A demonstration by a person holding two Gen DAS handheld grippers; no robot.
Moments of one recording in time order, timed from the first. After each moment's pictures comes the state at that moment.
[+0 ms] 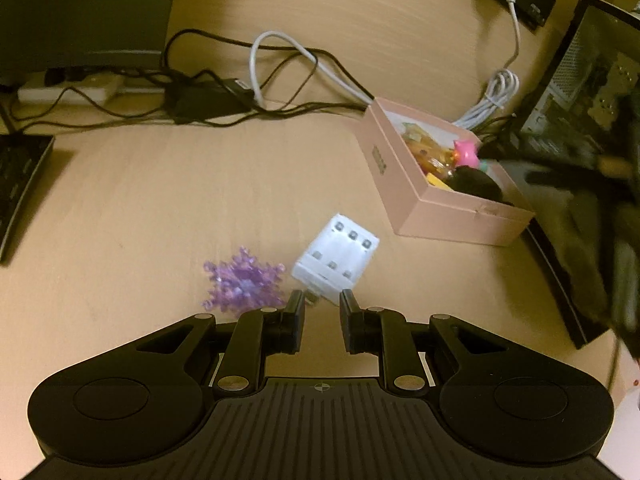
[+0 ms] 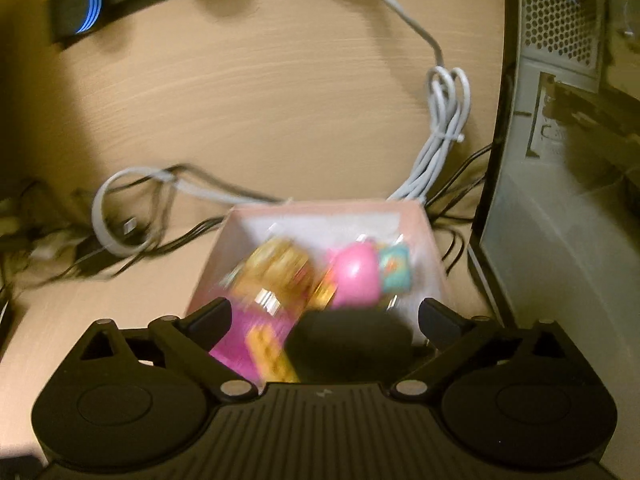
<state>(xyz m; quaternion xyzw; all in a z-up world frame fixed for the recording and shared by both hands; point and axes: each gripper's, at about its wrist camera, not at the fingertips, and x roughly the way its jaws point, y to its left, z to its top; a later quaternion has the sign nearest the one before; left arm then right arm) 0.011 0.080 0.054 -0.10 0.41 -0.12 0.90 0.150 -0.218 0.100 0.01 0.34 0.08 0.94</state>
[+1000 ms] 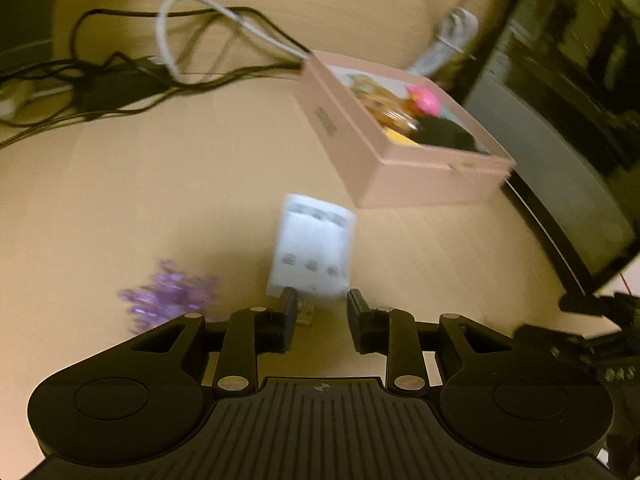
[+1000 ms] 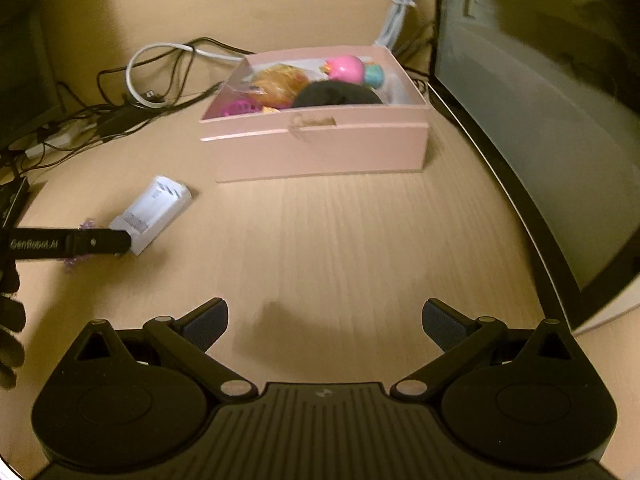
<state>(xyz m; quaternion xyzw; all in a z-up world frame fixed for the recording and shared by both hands) 0.048 0.042 0.020 -0.05 0.43 -0.22 0.87 -0.001 -0.225 0.046 0.02 0.43 0.04 0.90</state>
